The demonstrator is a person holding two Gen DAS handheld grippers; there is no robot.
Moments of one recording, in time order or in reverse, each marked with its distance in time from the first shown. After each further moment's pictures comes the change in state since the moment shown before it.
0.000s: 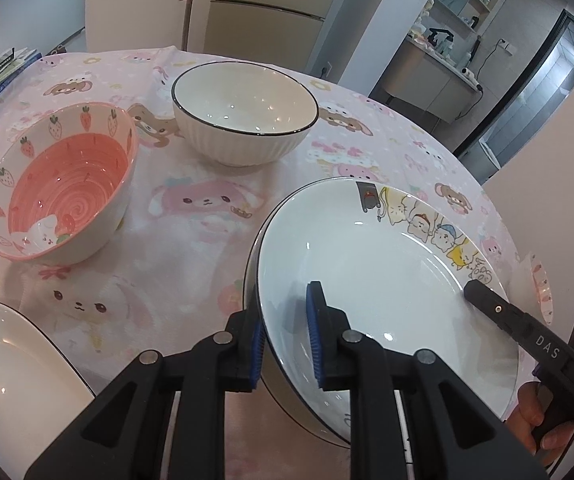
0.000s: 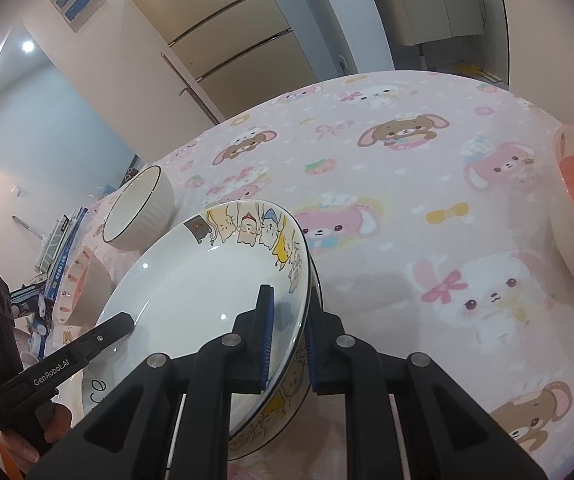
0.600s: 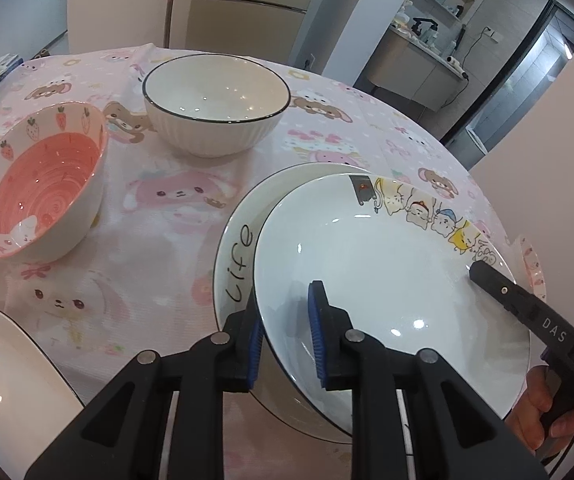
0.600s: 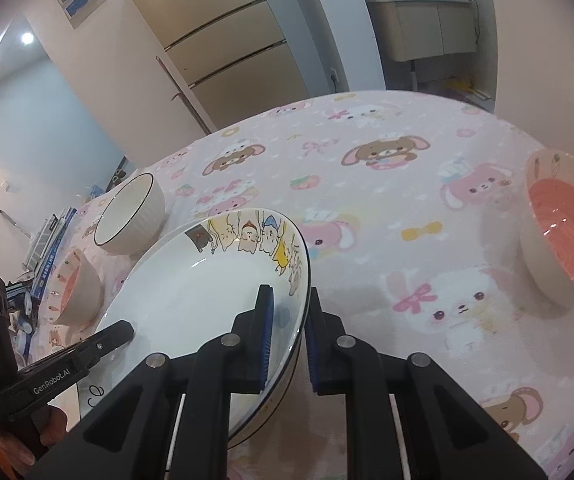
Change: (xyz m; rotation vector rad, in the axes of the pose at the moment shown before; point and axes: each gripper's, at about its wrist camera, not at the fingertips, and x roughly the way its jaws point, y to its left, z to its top) left arm 0.003 -0.011 -0.006 0.045 0.019 -0.042; right arm -0.019 0.003 0.002 -0.039 -0.047 -0.070
